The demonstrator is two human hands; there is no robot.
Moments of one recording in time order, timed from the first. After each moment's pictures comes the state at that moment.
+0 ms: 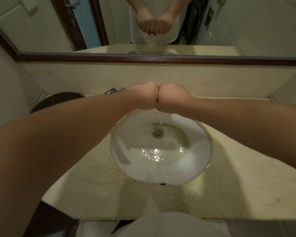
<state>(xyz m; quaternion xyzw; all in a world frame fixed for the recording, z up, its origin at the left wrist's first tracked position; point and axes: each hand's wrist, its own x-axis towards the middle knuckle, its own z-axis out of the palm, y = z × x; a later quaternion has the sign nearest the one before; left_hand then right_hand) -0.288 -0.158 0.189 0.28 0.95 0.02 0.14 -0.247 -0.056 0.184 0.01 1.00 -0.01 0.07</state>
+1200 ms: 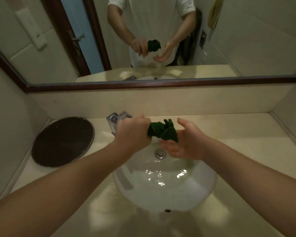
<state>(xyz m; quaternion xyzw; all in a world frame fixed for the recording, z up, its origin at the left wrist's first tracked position) -0.252 -0.198 0.170 0.31 0.94 0.03 -0.17 -0.194 -0.020 0.159 0.30 0.42 -0.81 0.28</state>
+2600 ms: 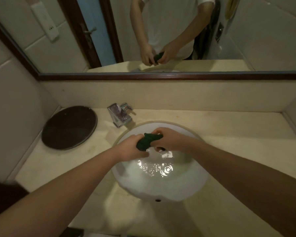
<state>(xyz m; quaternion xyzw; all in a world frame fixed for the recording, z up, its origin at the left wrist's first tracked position) -0.227 -0.205 0.099 0.23 0.90 0.27 0.25 -0.202 -0.020 0.116 -0.01 0.87 -0.43 0.24</state>
